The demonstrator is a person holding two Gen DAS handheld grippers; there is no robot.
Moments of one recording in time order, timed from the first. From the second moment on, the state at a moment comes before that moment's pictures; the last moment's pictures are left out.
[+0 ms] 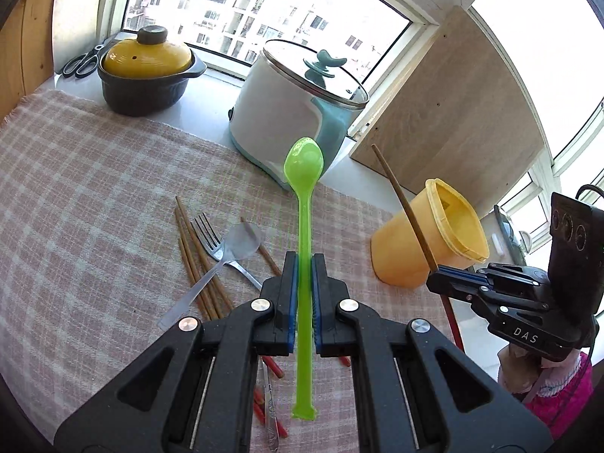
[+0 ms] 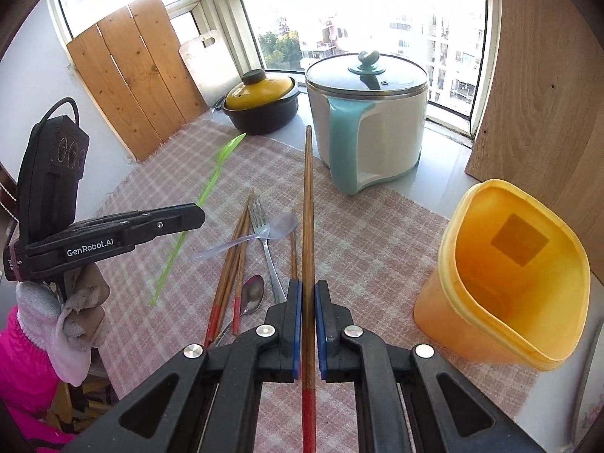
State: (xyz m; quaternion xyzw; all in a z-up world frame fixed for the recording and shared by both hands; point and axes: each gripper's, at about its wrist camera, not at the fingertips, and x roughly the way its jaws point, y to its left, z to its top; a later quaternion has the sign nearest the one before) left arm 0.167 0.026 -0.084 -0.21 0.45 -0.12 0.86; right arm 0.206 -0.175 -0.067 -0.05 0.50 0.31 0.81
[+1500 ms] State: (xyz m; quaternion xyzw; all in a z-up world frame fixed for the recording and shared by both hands) left arm 0.277 -0.164 -0.054 -0.22 0.37 -0.11 0.90; right arm 0.318 -0.305 -0.067 -0.01 0.44 0.27 0.86
